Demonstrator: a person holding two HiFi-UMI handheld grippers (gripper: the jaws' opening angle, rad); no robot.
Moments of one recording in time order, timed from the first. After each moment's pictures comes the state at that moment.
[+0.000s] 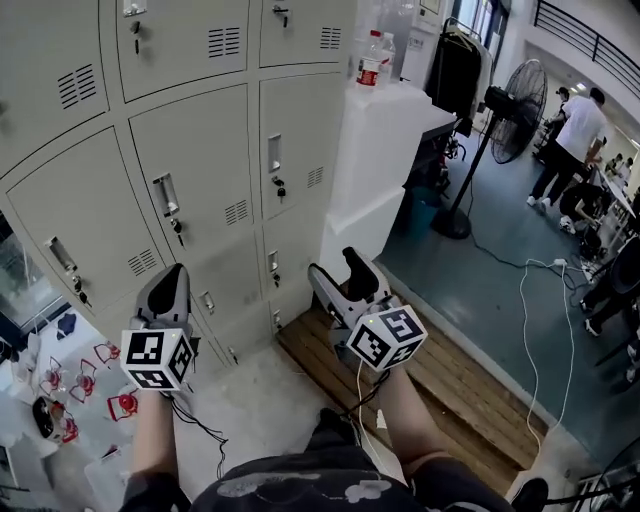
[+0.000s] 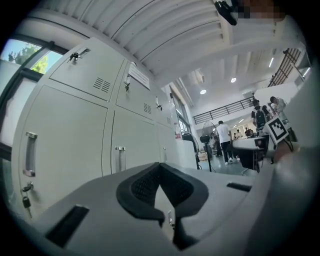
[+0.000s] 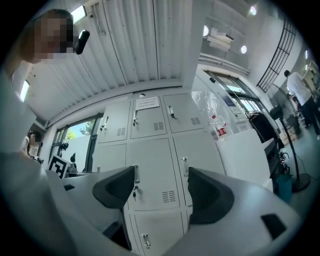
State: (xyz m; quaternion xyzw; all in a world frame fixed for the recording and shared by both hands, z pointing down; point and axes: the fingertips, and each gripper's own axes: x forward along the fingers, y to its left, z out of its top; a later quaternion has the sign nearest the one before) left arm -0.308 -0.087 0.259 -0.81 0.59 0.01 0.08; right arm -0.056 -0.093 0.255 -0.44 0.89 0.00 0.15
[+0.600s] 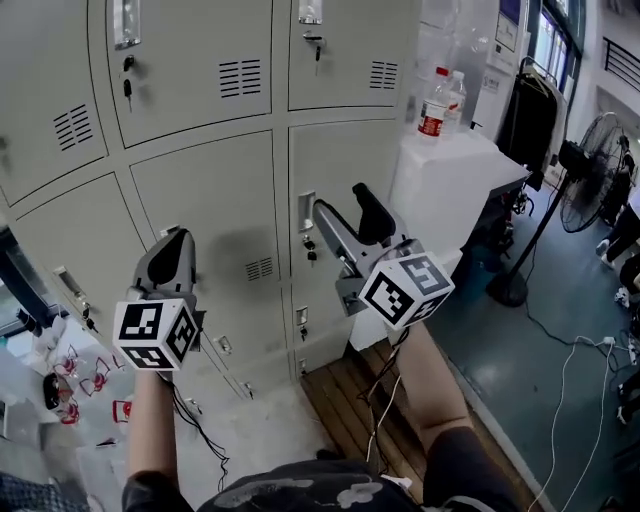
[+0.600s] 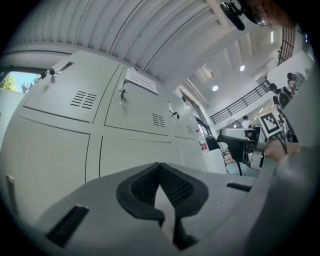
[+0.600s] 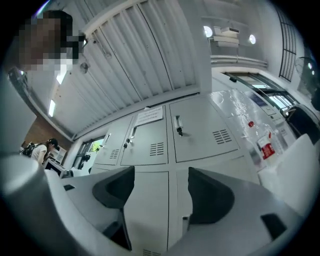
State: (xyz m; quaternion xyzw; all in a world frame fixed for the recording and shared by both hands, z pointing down) left arm -0.291 -0.214 0.145 -0.72 0.68 0.03 0.14; right arm -0.072 -0.281 0.098 -0.29 0.93 0.08 0.22
